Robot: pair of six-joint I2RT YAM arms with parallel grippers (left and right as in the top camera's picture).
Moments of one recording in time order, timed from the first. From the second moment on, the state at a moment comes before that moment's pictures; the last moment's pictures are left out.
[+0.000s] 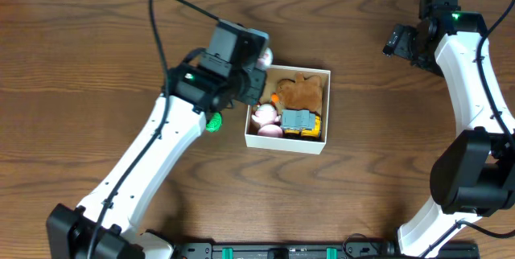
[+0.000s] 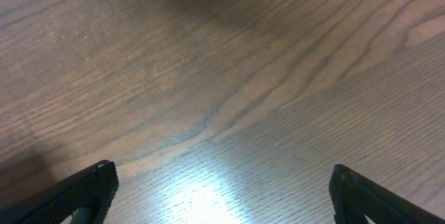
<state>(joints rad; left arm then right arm) -0.51 1.55 1.39 -0.79 0.10 -0.10 -0.06 1.90 1.67 -0.98 0.18 0.40</state>
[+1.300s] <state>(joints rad) -0.55 1.76 1.39 -0.80 0.09 -0.26 -0.06 1.90 1.67 -0.98 0.18 0.40</state>
